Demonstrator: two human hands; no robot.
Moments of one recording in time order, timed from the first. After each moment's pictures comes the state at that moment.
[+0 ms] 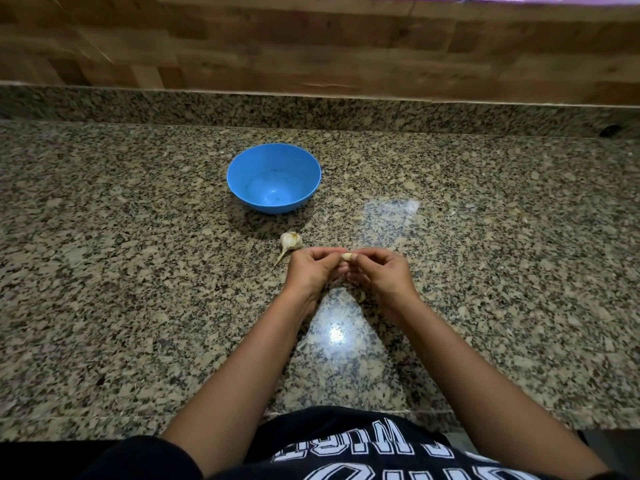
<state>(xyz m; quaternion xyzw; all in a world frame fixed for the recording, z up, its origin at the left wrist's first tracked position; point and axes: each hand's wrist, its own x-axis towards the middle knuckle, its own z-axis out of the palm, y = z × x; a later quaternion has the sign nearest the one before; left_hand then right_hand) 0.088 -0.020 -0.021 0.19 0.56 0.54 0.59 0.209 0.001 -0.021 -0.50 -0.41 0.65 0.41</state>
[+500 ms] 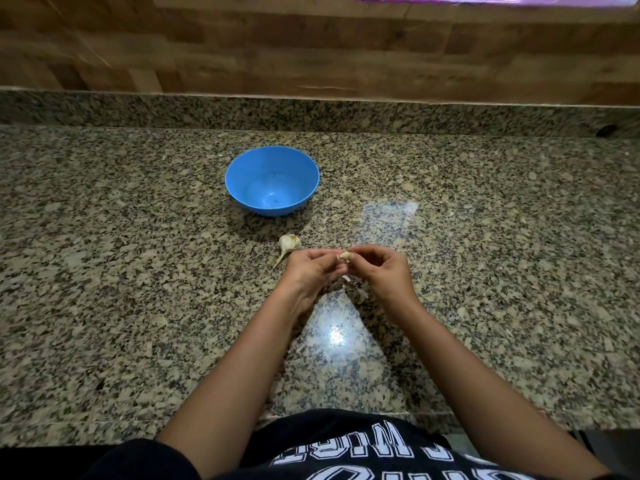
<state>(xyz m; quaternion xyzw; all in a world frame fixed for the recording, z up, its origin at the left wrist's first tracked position) 0.079 -0.018 -0.016 0.16 0.54 0.52 0.64 0.212 0.002 -0.024 -0.51 -0.50 0.58 0.39</state>
